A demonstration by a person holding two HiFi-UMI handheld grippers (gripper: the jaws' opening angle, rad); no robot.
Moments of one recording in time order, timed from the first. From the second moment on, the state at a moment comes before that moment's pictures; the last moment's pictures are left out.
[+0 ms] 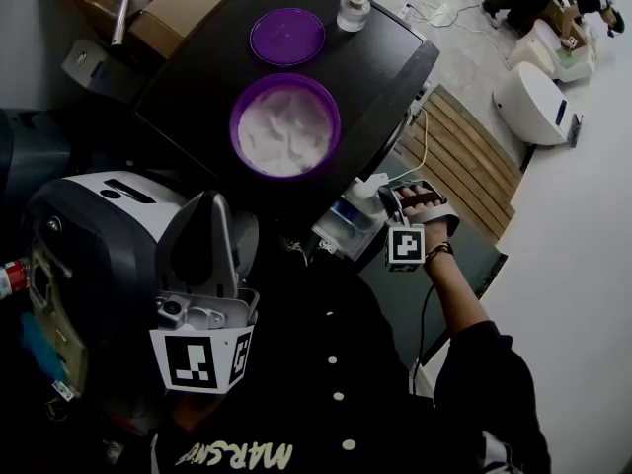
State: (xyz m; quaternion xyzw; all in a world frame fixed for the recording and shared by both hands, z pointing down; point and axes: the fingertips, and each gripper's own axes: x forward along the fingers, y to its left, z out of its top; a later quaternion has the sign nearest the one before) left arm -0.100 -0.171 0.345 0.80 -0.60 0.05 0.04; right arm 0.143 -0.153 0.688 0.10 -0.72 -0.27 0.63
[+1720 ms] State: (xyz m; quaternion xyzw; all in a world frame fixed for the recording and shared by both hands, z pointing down) left arm -0.095 -0.179 0.311 0.81 -0.58 -0.01 0.00; right arm 0.115 -0.154 0.505 0.25 -0.87 0.39 0.15
